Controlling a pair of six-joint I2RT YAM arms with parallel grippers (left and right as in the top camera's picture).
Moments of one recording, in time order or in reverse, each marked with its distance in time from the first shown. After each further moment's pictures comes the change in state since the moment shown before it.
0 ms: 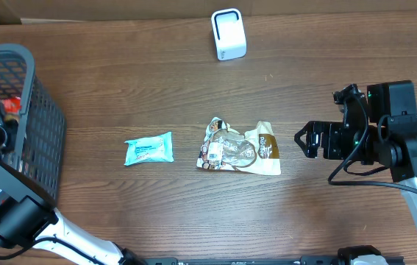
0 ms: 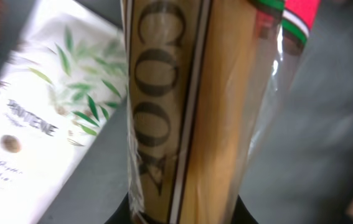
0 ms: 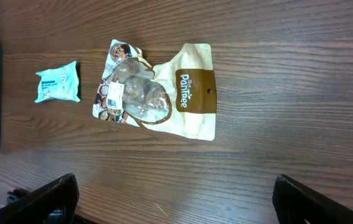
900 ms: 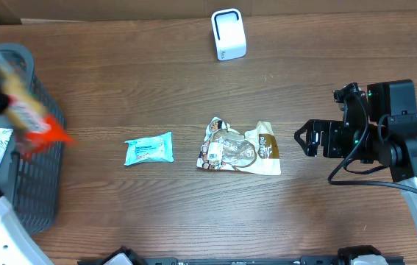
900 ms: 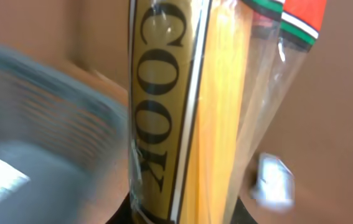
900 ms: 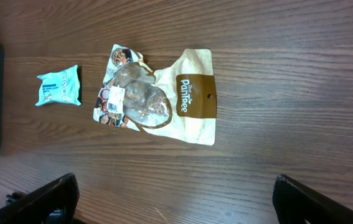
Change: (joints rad) left arm -0.203 -0.793 0.143 -0.130 0.356 -0.526; right arm 0.000 0.000 0.000 0.018 0.001 0.000
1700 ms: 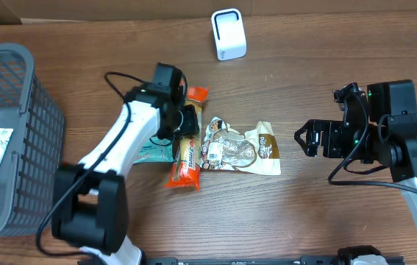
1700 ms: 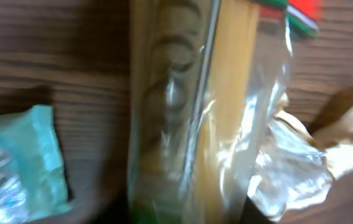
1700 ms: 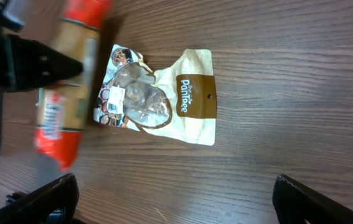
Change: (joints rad) left arm -0.853 0.527 -0.561 0.206 -0.193 -0.216; right arm 0.000 0.000 0.000 0.000 0.000 0.000
